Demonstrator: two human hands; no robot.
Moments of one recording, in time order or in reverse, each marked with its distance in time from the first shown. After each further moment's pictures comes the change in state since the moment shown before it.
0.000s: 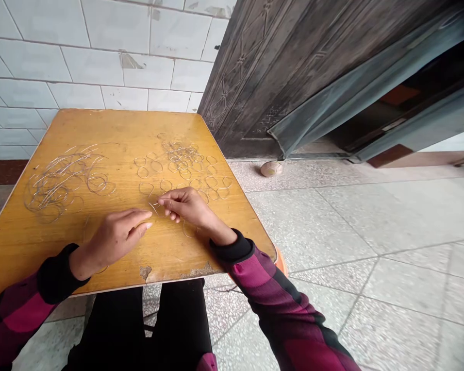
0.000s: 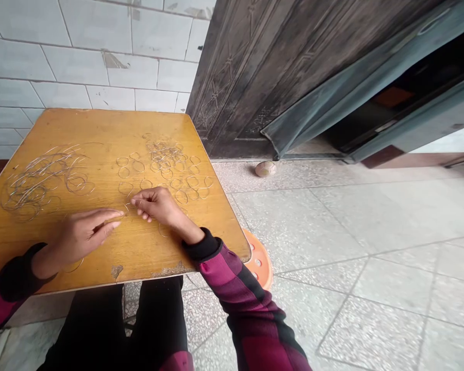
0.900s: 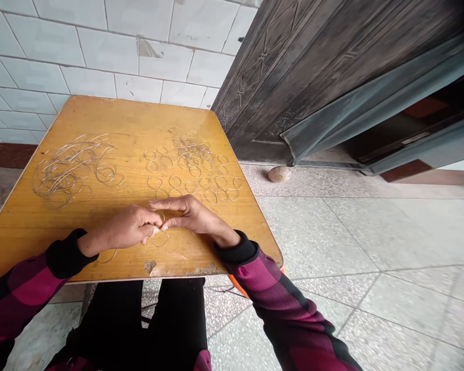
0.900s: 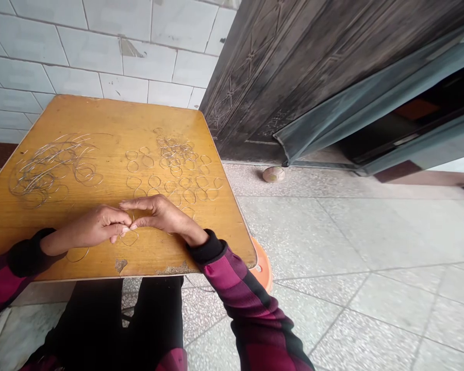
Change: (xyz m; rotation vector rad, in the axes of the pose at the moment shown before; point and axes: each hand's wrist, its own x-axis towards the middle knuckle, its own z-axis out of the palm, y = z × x) left_hand 0.012 -0.008 0.003 -0.259 -0.501 -0.157; right_hand -0.001 0.010 0.001 -0.238 -0.359 -0.368
